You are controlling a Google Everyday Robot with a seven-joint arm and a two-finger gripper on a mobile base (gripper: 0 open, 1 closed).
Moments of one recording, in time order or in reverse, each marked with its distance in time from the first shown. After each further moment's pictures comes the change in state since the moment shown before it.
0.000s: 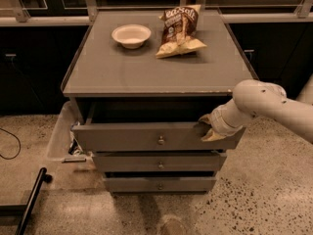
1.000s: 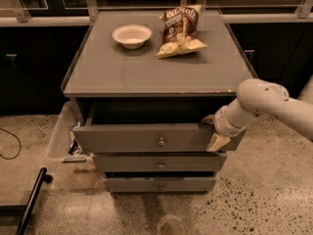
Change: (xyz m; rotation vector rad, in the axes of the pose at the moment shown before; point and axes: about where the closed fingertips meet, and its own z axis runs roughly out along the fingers) arm 0.015 0.009 0.006 -0.059 -0.018 0.071
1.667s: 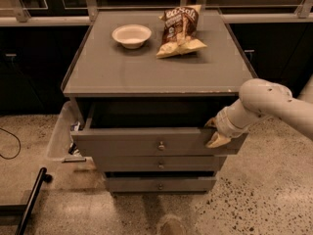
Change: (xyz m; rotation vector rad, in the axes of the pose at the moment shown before) arm 0.000 0.006 -0.006 -0.007 -0.004 0.012
